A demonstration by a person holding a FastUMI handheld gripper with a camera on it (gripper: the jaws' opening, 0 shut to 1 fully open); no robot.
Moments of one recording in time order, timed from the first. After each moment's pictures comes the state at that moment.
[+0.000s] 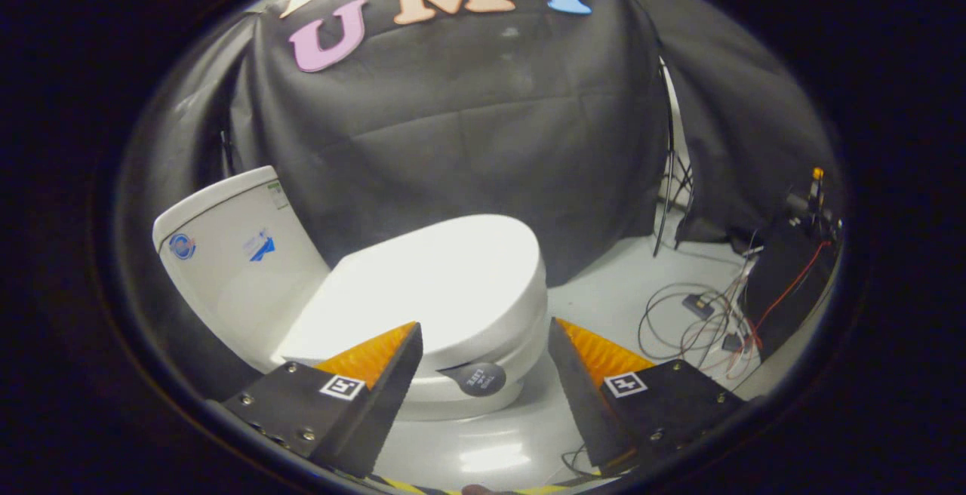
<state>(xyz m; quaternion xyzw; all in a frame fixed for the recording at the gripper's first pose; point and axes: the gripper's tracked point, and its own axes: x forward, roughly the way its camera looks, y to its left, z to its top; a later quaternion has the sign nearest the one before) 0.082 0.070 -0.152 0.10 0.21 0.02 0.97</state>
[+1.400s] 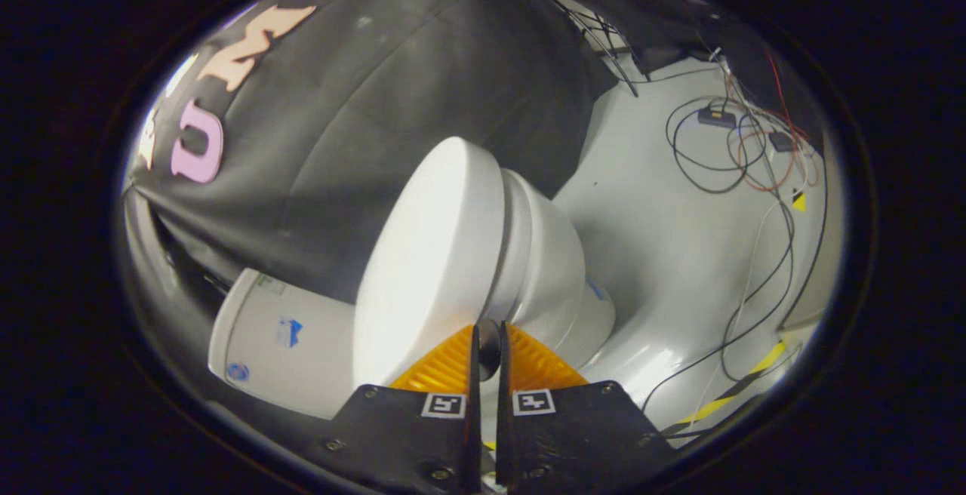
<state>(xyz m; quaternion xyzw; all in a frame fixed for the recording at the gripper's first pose) 0.106 0.096 -0.233 0.41 0.30 0.02 0.86</state>
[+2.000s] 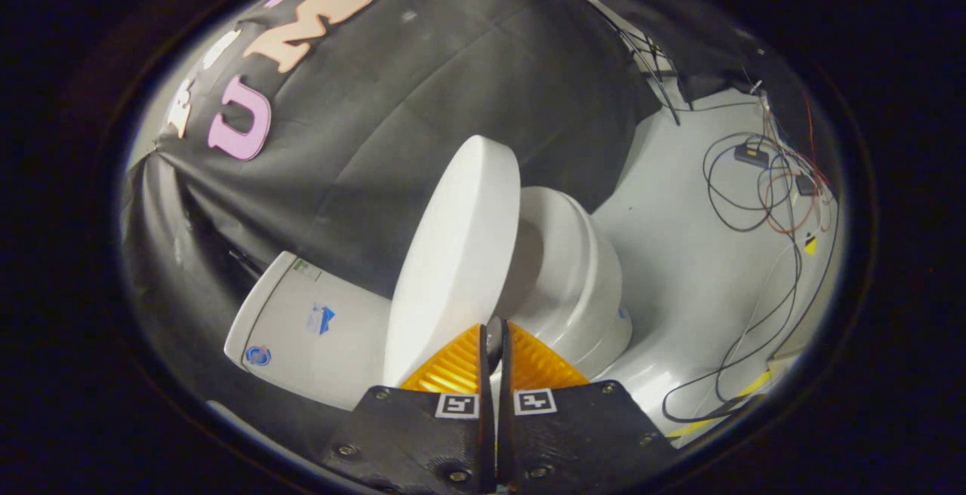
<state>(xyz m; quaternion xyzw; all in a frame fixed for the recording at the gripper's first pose) 0.098 0.107 -0.159 0.35 0.26 0.06 0.90</state>
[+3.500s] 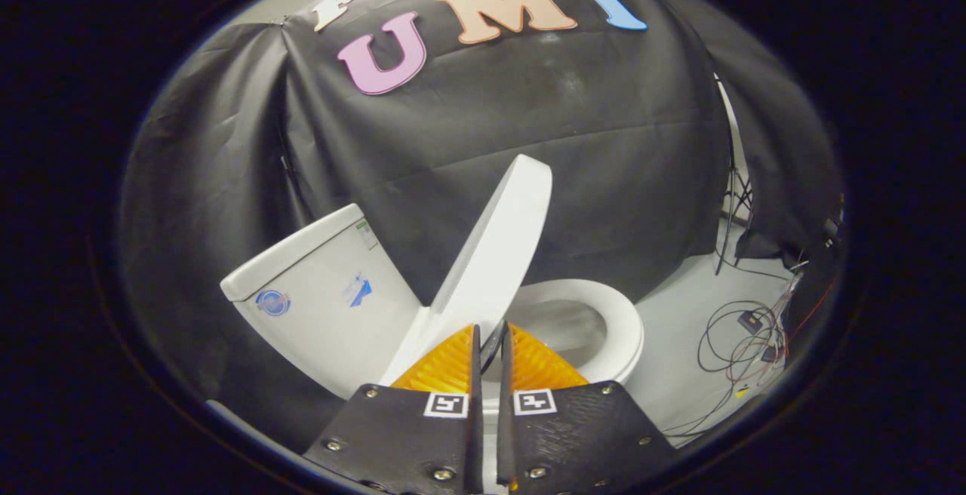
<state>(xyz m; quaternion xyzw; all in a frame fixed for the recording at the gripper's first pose) 0.079 0.191 -0.023 0.11 0.15 0.13 0.97</state>
